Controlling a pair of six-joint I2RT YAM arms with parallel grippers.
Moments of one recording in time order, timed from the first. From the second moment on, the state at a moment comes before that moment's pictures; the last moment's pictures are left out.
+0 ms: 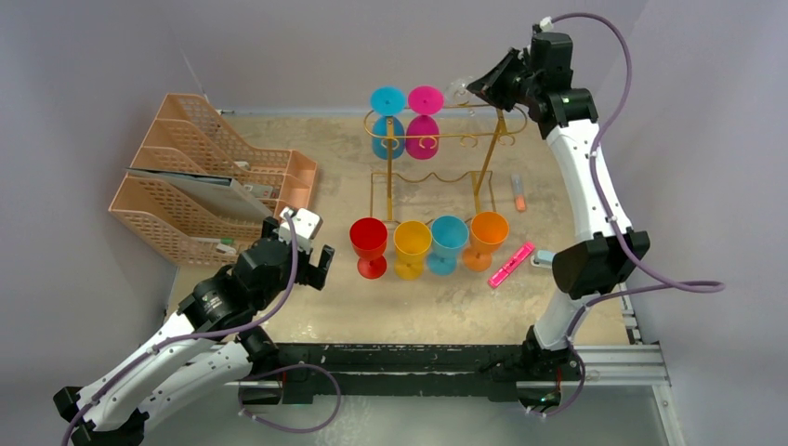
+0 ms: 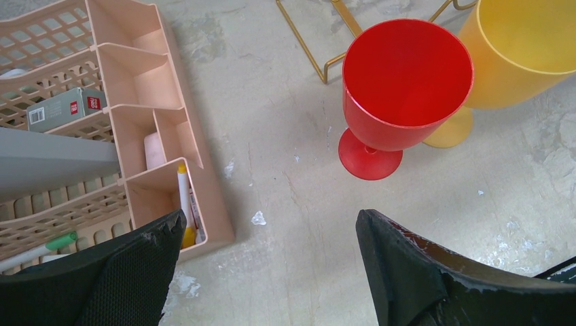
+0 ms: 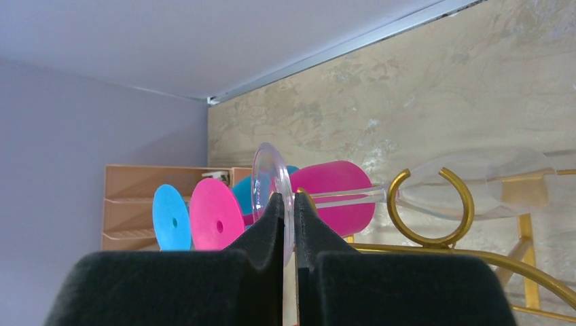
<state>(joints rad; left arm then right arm) -0.82 0.58 0.74 -0.65 -0.39 -0.09 0.17 1.80 2.09 -0.73 -0.23 0.74</state>
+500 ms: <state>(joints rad) -0.82 0.58 0.74 -0.65 -0.40 -0.09 0.14 1.73 1.94 -0.58 -0.24 0.90</state>
